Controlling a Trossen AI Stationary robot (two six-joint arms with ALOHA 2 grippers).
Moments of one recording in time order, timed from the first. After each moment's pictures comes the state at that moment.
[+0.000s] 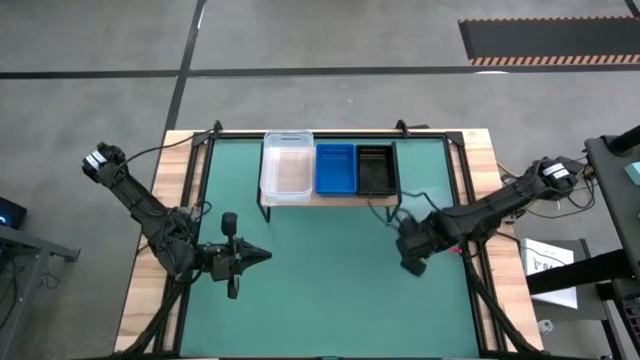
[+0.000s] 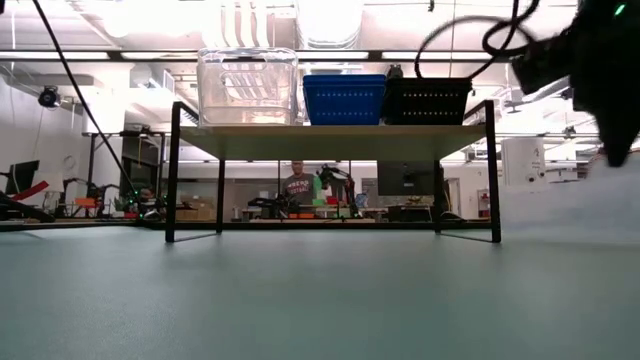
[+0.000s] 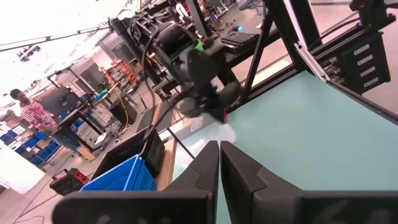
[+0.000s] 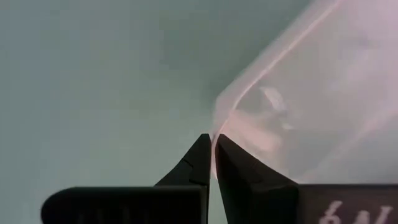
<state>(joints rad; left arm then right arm) -0.77 1.00 0.73 0.15 -0.82 0.43 0.38 1.34 0.91 -1.11 0.01 0.99</state>
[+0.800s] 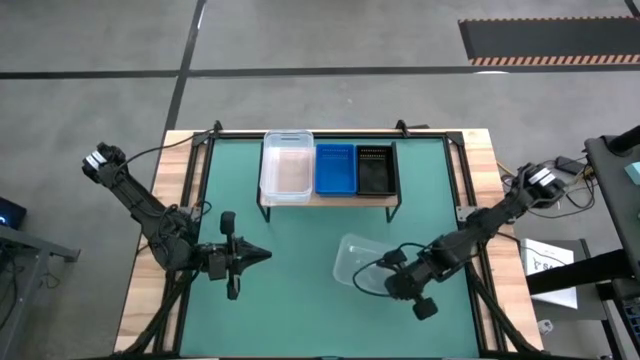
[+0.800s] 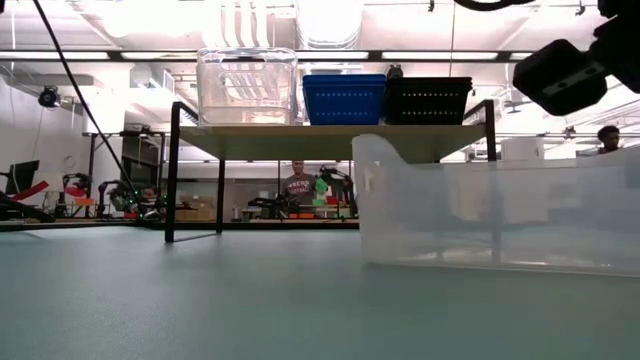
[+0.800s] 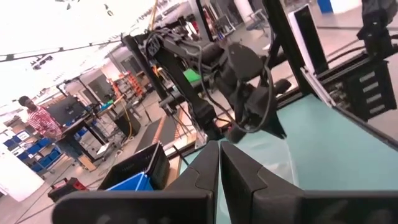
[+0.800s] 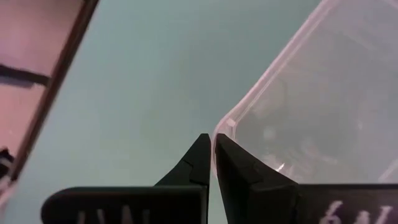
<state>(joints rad) -0.77 1.01 0.73 0.27 -0.82 0.48 0.58 1.51 0.92 -0.56 -0.11 0.20</state>
